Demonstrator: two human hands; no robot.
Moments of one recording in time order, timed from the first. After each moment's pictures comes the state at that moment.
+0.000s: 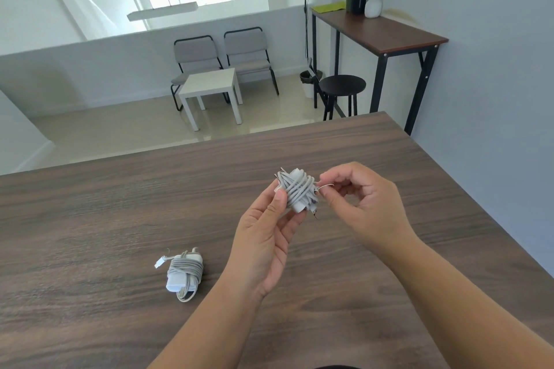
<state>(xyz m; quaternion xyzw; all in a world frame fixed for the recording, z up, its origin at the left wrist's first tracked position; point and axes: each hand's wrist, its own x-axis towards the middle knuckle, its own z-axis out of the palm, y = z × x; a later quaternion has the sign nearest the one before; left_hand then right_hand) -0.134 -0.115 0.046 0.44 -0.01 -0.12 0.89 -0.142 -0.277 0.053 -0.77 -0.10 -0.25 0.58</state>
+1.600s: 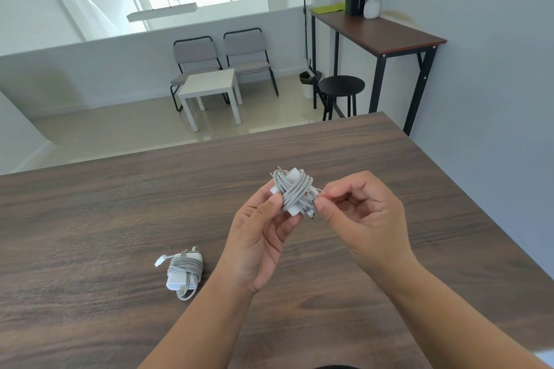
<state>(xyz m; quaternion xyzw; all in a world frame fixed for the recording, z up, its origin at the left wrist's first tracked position) -0.135 -0.100 0.048 0.42 -0.09 -0.17 0.89 -0.170 -0.257 0.060 -0.66 -0.09 -0.25 0.70</state>
